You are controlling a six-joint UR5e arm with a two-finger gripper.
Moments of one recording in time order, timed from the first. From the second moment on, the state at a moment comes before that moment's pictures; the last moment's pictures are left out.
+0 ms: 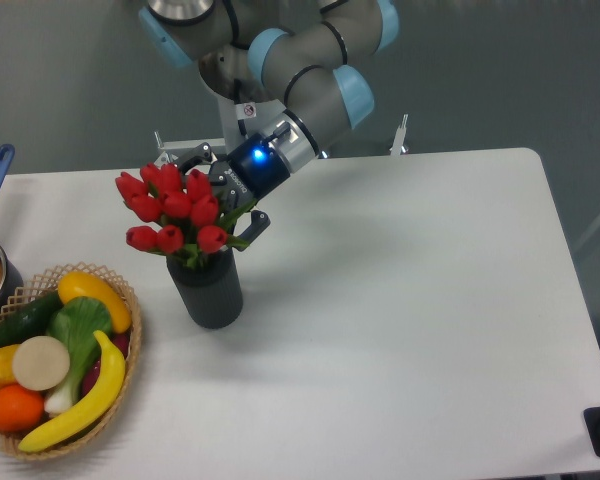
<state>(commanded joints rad) 2.62 -1.63 -2.31 -0.73 0.25 1.37</state>
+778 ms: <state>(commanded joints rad) 2.65 -1.60 -2.32 -0.73 0.35 1.37</state>
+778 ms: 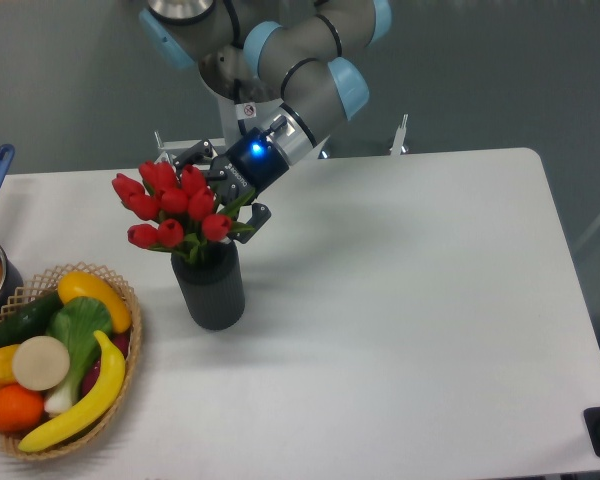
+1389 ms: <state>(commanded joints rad) 2.76 -1.54 -2.33 -0.73 0.36 1.37</state>
